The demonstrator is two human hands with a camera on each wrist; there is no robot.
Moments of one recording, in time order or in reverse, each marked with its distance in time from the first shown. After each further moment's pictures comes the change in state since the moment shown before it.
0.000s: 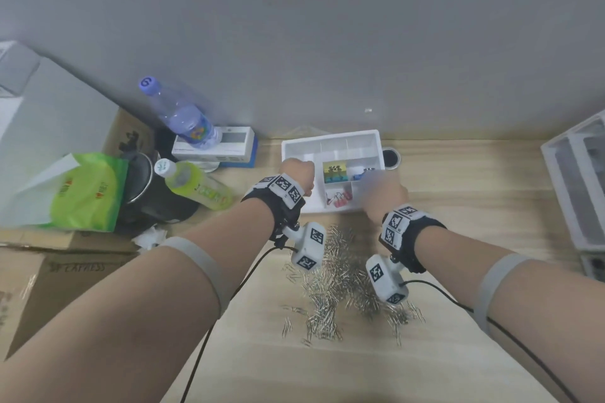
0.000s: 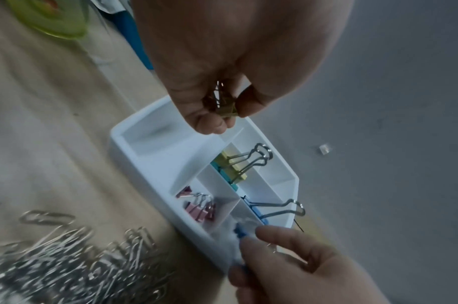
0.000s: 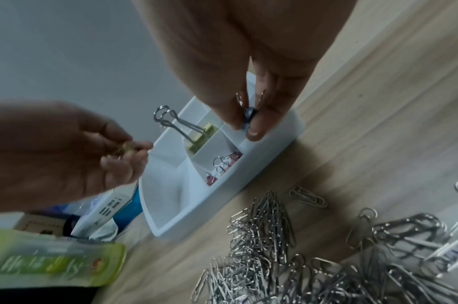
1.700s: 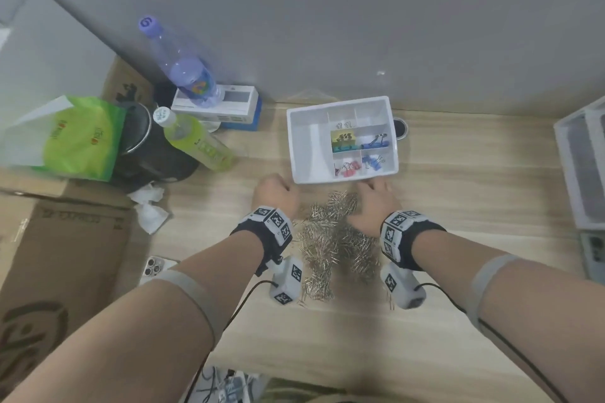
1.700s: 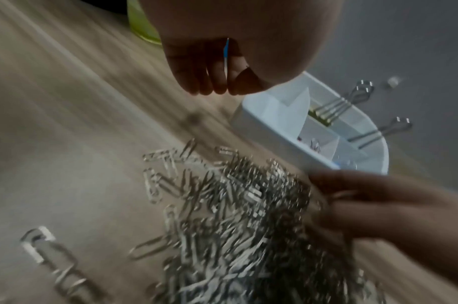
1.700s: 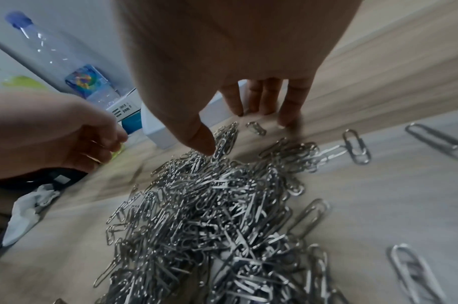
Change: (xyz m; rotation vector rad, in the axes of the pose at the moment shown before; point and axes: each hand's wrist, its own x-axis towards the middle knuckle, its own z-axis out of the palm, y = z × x) left_hand -0.048 -0.110 -0.037 0.555 0.290 0.351; right_hand -0.042 0.037 0.048 -0.326 -0.213 -0.273
